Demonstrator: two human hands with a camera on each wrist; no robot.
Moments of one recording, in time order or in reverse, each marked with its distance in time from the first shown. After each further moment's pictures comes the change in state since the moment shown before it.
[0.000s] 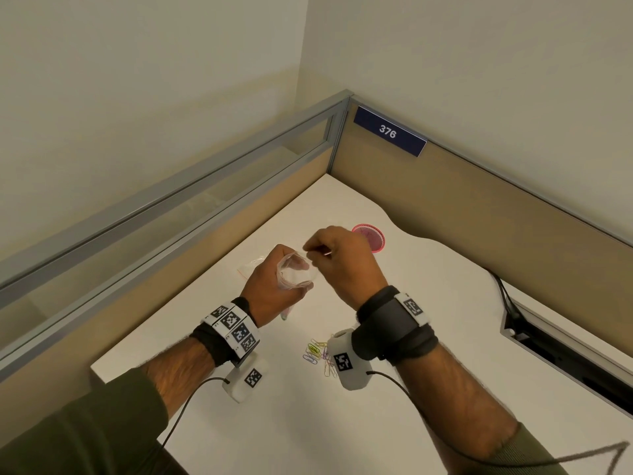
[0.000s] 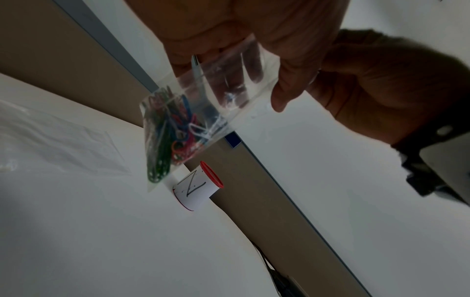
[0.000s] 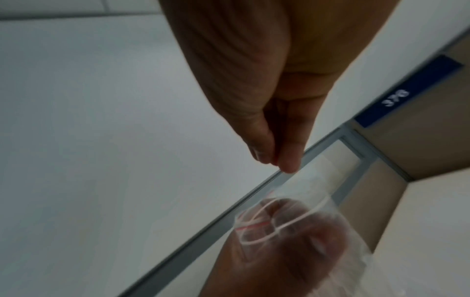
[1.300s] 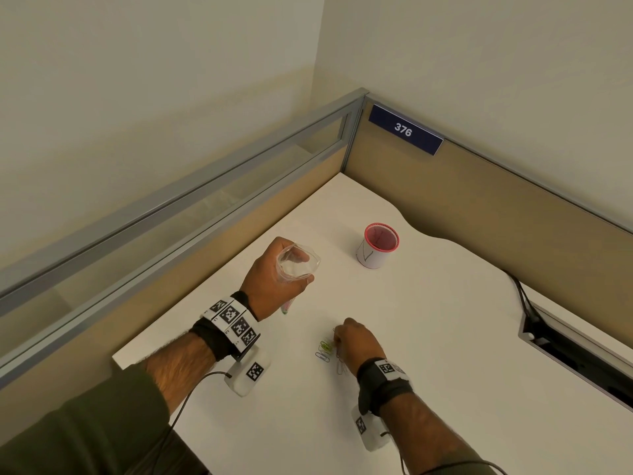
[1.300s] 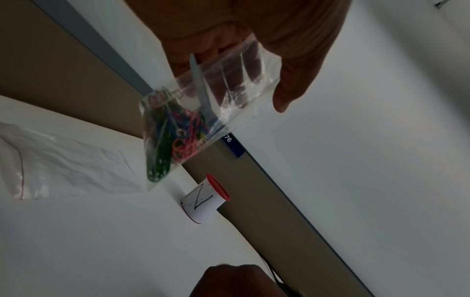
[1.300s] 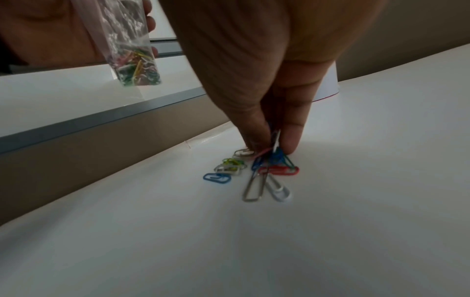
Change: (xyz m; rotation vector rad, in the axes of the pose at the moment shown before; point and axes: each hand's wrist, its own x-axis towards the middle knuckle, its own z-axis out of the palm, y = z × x) left_hand -0.007 0.006 -0.021 0.004 0.062 0.020; right_hand -0.083 0.143 0.140 -0.395 -0.450 0.296
